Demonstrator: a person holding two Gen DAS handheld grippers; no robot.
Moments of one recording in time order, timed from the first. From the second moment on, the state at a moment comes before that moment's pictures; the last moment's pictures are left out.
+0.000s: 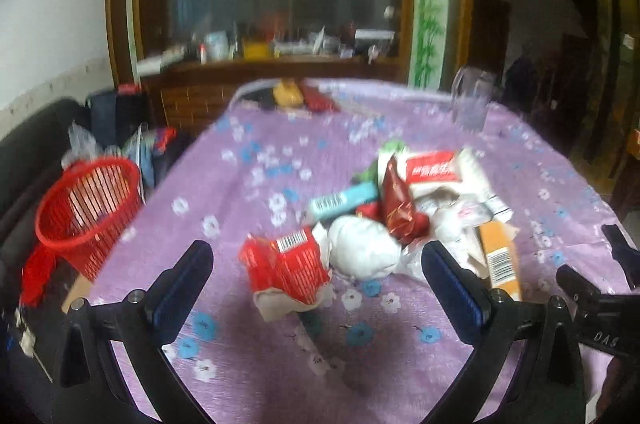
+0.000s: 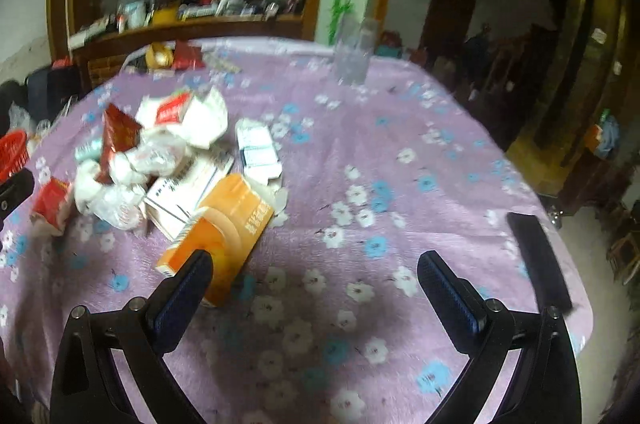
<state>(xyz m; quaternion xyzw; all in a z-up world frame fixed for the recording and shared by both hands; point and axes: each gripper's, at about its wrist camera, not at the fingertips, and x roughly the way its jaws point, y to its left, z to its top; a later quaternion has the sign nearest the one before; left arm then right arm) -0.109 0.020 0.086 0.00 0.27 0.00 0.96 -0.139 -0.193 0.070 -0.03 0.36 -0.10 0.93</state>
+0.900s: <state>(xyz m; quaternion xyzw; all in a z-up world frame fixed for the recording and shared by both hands) -0.201 0.041 0.077 0.02 0.19 0.02 0.98 -0.220 -0.133 0.078 -0.01 0.31 -0.05 0.95</state>
